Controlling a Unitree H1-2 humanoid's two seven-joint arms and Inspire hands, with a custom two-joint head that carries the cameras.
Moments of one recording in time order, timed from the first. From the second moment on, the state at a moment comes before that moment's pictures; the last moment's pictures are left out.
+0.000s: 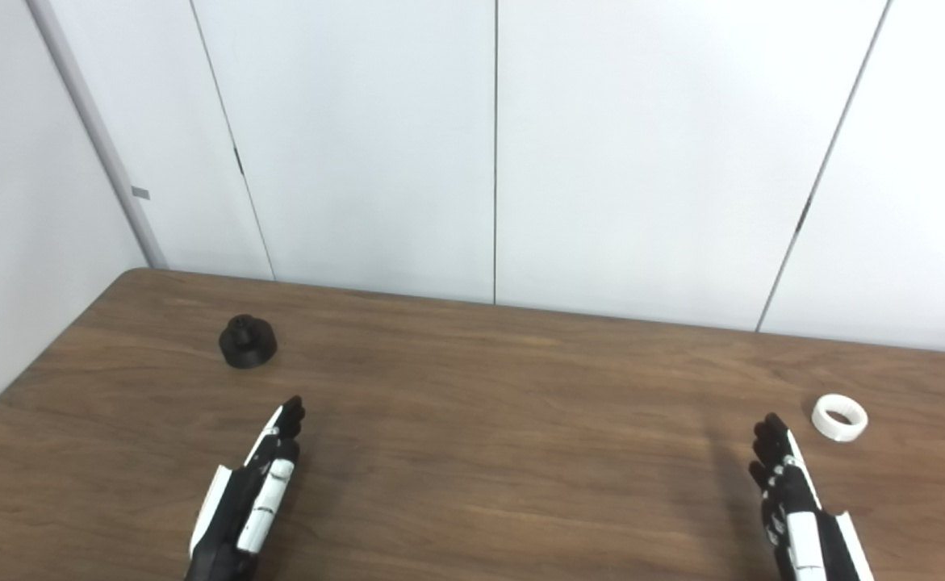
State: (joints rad) left arm 0.19 0.07 0.09 -0.18 0.09 -0.08 0.03; right arm 0.05 -0.16 -0.06 -0.06 0.13 -0.15 0.15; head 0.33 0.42
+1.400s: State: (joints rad) left arm -0.15 0.31 0.20 -0.10 0.65 0.39 0.20; right arm 0.05 -0.18 -0.07 -0.05 0.11 -0.15 0.15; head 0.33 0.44
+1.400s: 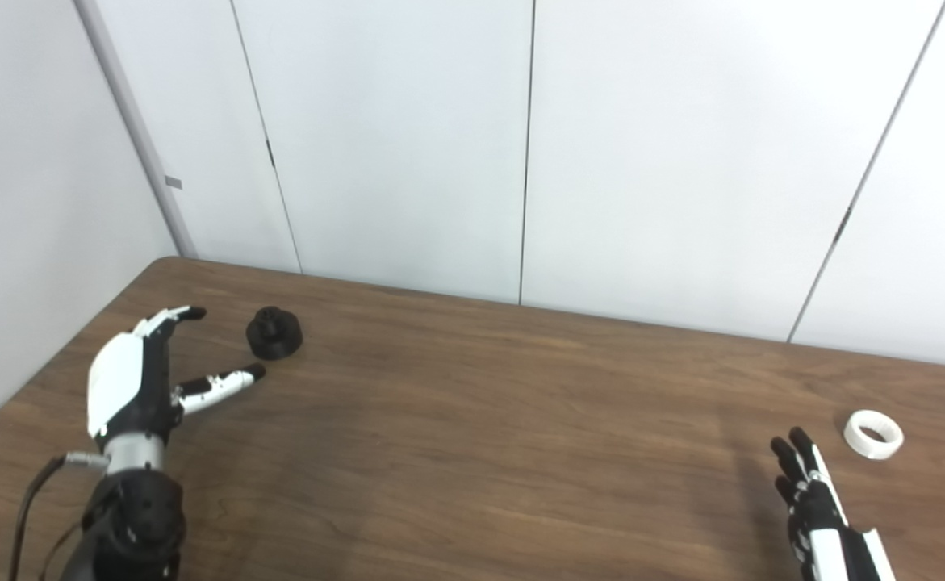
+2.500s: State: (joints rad) left arm -0.43 0.44 0.09 0.25 0.68 0.47 -0.06; right arm 0.05 -0.18 -0.07 -0.06 0.10 -0.15 0.14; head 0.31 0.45
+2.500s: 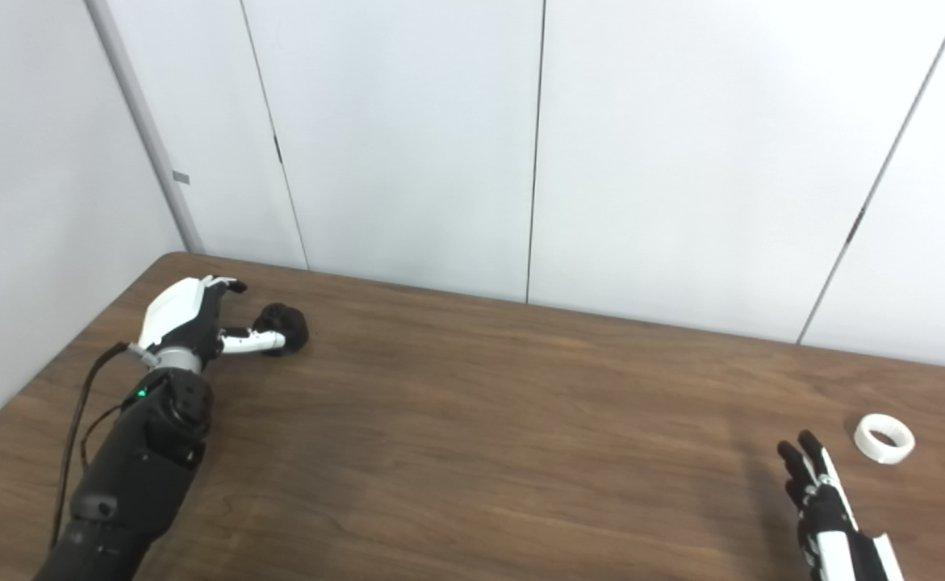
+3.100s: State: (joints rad) left arm -0.49 0.46 0.07 0.36 0.68 0.47 -0.17; right arm 0.05 -0.17 -0.07 -0.06 0.09 -0.15 0.14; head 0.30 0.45
